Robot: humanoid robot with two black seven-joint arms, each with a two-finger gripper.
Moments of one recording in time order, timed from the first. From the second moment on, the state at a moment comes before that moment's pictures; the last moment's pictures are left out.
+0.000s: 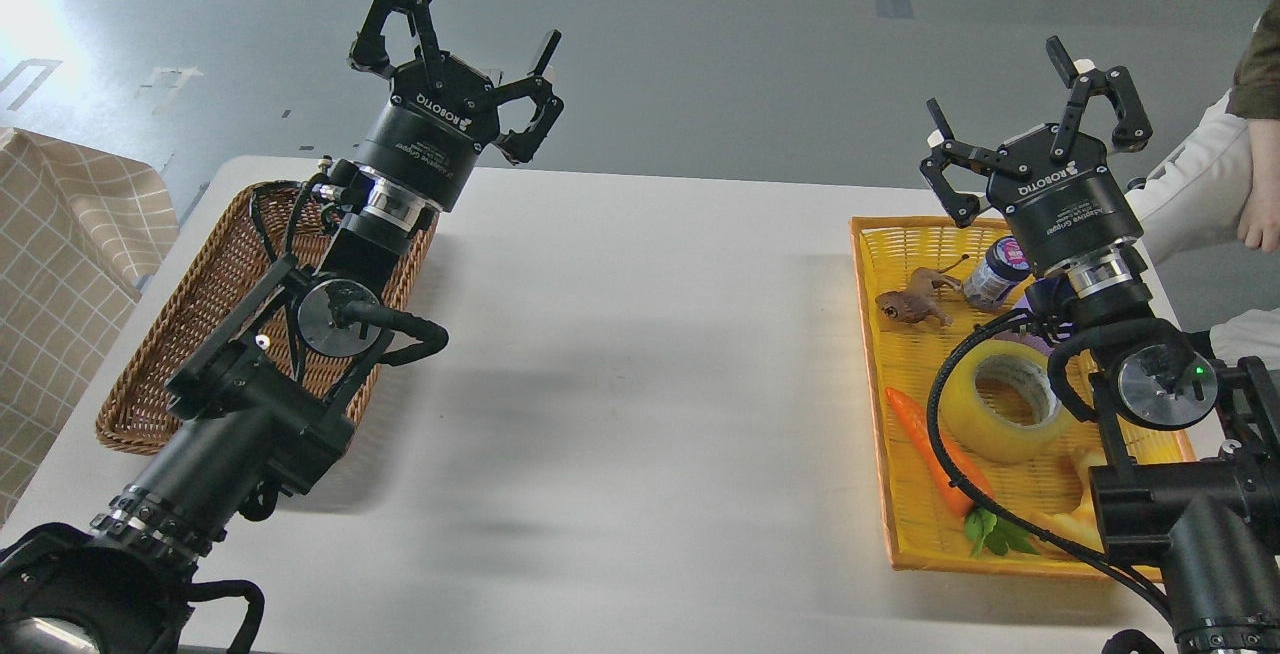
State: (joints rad) left arm -0.53 0.14 -1.16 -1.11 0.21 -0.49 -0.27; right arm 0.40 0.00 1.63 1.11 -0.21 0.49 -0.23
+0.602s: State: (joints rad) left arm -0.53 0.14 -1.16 -1.11 0.21 -0.49 -0.27; right arm 0.40 0.00 1.63 1.11 -0.21 0.49 -0.23
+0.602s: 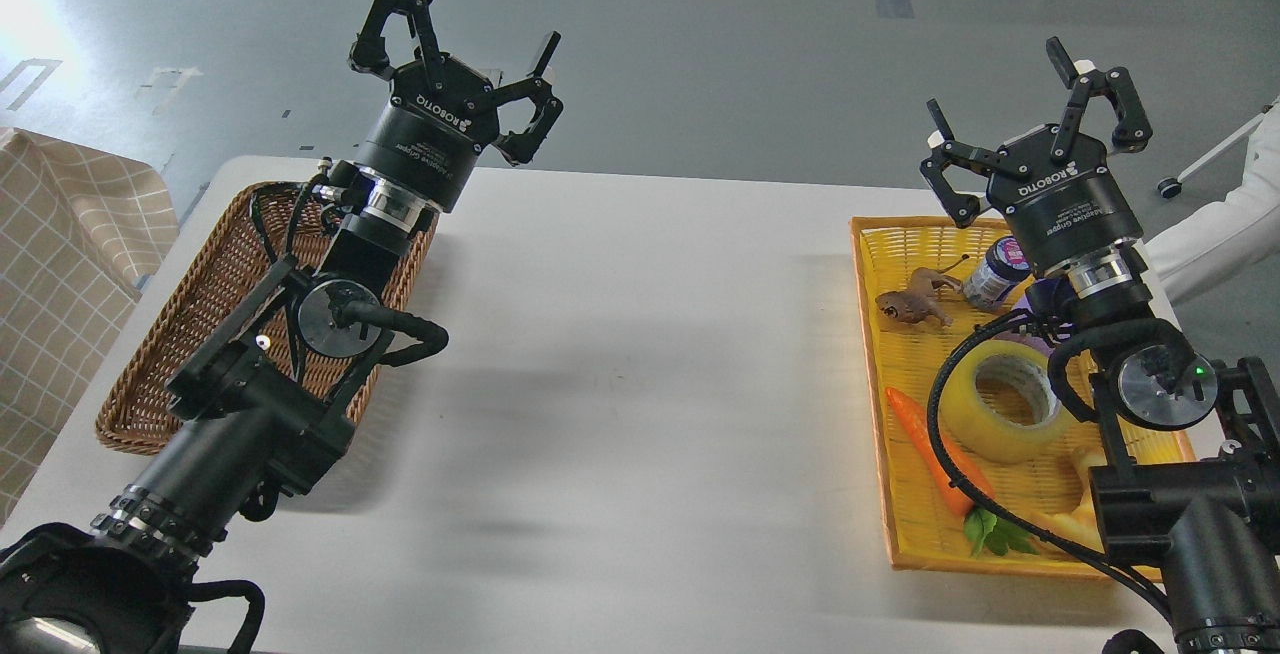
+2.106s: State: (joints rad) left arm -0.53 0.14 -1.16 -1.11 0.21 -0.49 -0.27; right arm 0.40 0.00 1.63 1.11 -0.21 0.49 -0.23
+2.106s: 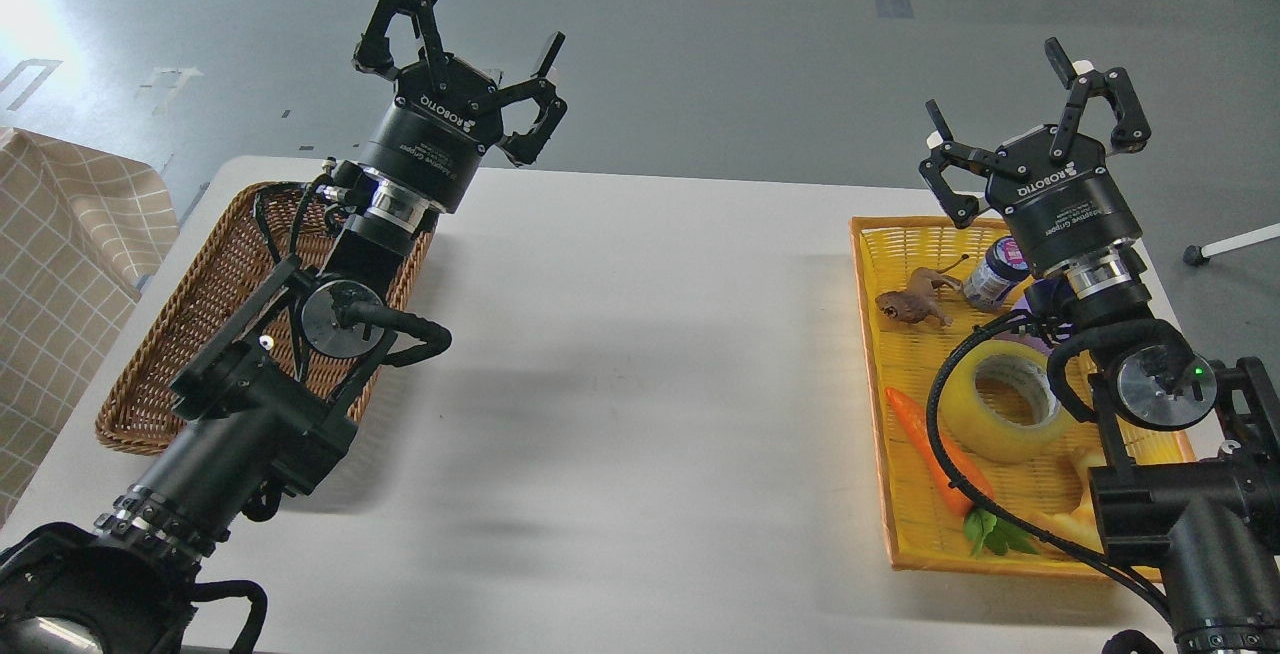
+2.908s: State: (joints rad) left arm -0.53 0.14 -1.16 -1.12 0.21 -0.49 -0.27; right arm 0.40 0.00 1.63 1.11 -0.21 0.49 -0.23
